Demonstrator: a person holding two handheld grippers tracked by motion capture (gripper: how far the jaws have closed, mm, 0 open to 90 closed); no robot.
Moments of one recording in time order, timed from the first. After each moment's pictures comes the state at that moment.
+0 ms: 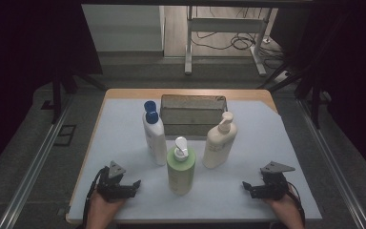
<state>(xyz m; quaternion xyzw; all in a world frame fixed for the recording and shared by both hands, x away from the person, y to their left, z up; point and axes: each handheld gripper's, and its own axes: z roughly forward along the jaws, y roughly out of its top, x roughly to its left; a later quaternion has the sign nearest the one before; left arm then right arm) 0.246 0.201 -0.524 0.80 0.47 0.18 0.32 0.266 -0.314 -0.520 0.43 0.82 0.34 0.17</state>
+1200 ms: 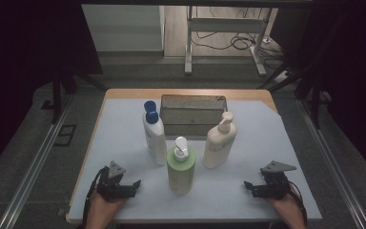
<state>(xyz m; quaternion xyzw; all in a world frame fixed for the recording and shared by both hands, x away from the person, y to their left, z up) 0.246 0.201 -0.524 0.80 0.47 0.17 0.32 0.266 -0.317 -0.515 0.43 0.82 0.33 0.17</state>
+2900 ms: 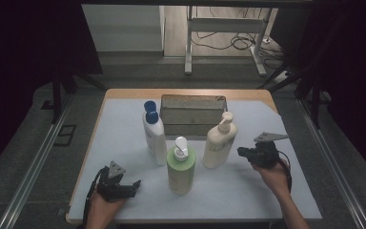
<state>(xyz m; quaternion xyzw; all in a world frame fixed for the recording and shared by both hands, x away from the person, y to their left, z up) 0.246 0.201 -0.524 0.80 0.47 0.17 0.32 0.339 -0.288 -0.469 0.41 0.81 0.40 0.13</state>
